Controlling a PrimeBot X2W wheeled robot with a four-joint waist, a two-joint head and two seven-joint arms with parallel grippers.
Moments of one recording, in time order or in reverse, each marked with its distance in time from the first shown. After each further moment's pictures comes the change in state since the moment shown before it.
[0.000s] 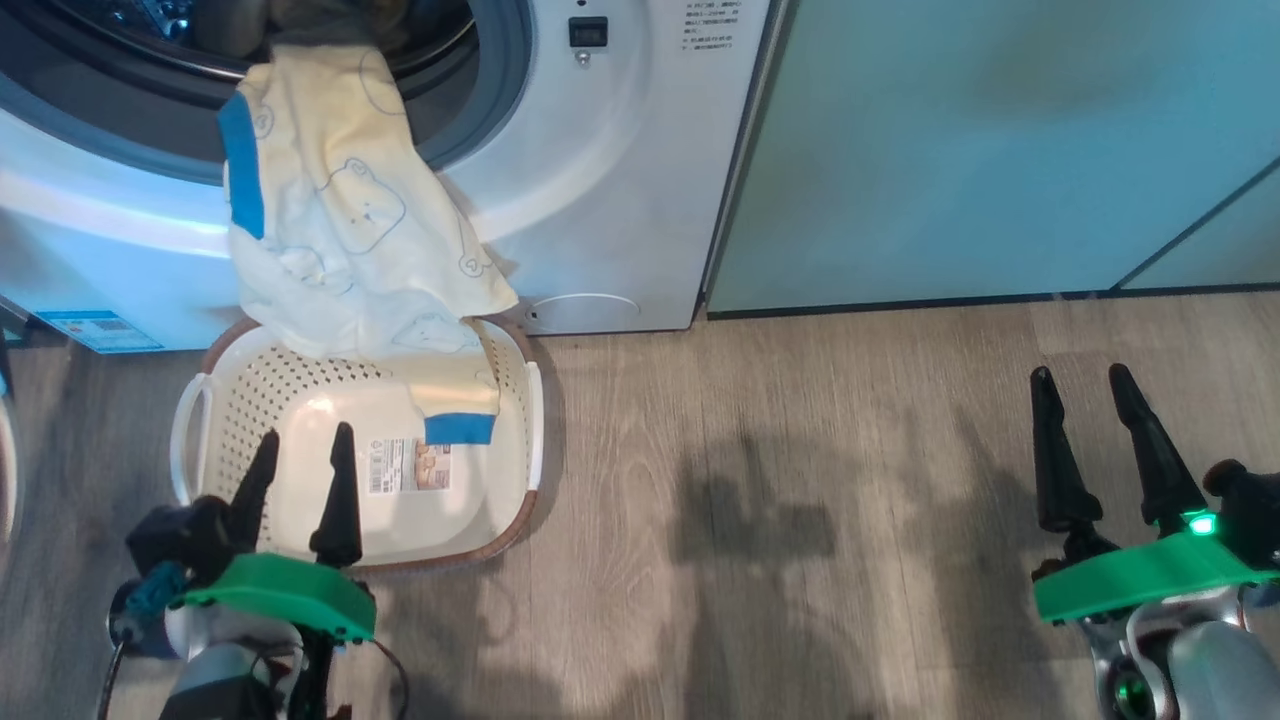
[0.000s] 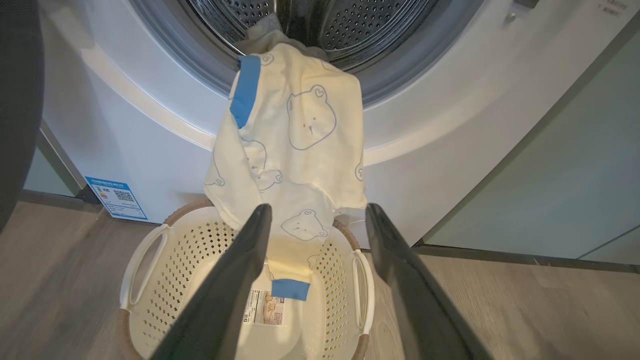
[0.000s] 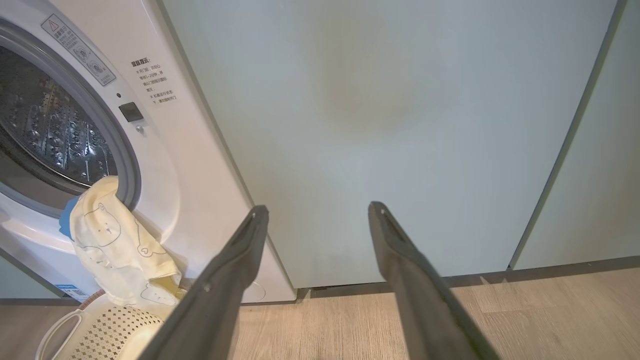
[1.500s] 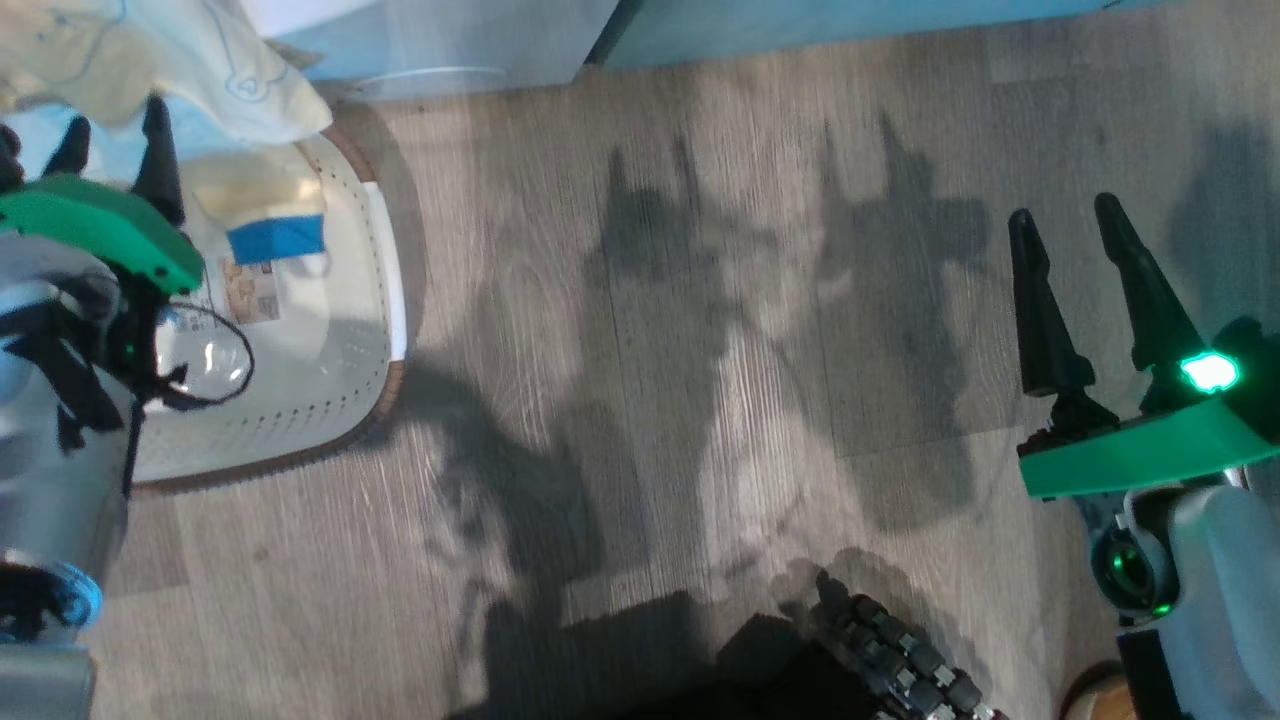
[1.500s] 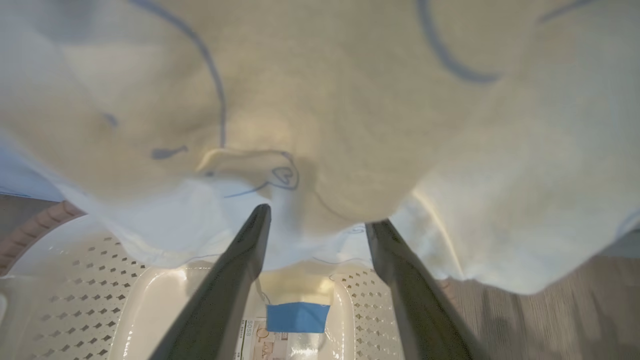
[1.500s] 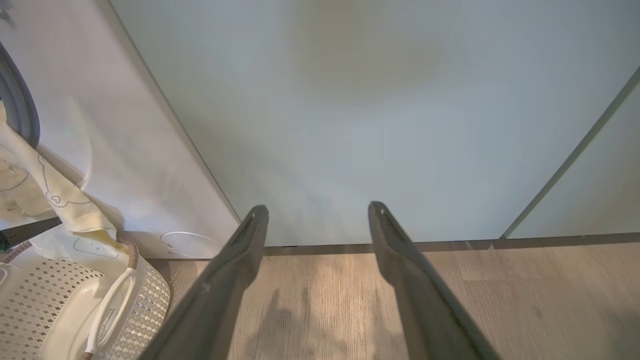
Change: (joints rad) left arm -0.807 0.305 -0.321 0.742 -0.338 -0.001 0.001; right arm -0.203 0.004 0.053 -0.041 0.002 0.000 0.000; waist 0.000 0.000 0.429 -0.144
